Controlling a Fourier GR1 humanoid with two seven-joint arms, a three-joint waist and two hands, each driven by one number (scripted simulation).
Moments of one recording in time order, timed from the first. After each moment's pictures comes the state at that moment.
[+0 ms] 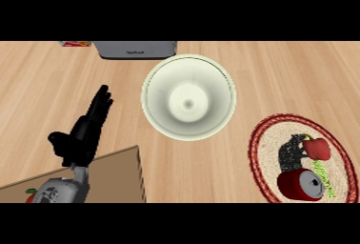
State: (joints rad) left arm -0.13 0.17 -0.14 -1.54 0.06 0.16 0.05; right arm 0.48 -0.26 -0.11 -2.35 0.11 0.07 0.54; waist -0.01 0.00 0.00
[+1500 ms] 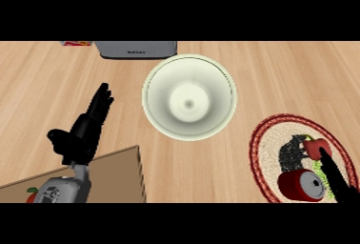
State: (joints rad) left arm -0.13 0.11 -0.08 -1.56 0.00 0.10 0.09; right arm 0.40 -0.08 -0.07 -1.96 0.39 0.07 0.33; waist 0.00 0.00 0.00
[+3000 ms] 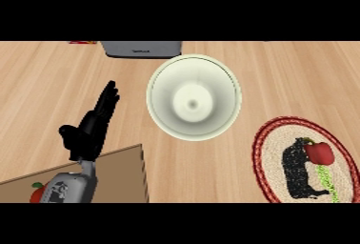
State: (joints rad) left arm -0.17 0.08 -0.08 -1.52 -0.03 0.09 0.08; right arm 0.15 -0.30 0.55 -2.05 0.33 0.68 -0.34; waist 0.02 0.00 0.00
